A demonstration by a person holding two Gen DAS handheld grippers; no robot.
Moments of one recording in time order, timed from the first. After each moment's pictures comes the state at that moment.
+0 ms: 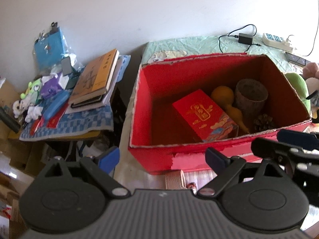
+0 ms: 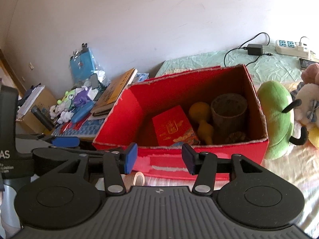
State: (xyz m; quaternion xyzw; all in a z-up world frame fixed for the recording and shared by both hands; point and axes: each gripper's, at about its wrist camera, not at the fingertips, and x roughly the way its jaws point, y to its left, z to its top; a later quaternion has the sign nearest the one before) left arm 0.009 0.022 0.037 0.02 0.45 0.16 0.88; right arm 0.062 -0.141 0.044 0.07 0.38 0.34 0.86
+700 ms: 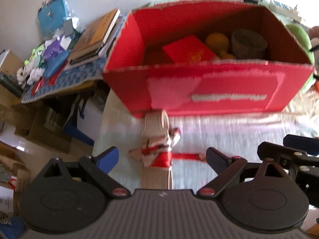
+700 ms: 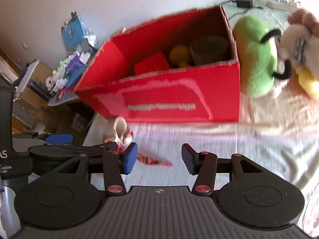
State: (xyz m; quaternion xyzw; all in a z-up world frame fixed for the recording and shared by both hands) left arm -0.018 -0.018 -0.016 0.00 0.53 0.19 0.82; right arm 0.048 -0.178 -0.003 0.06 0.49 0.34 0.80
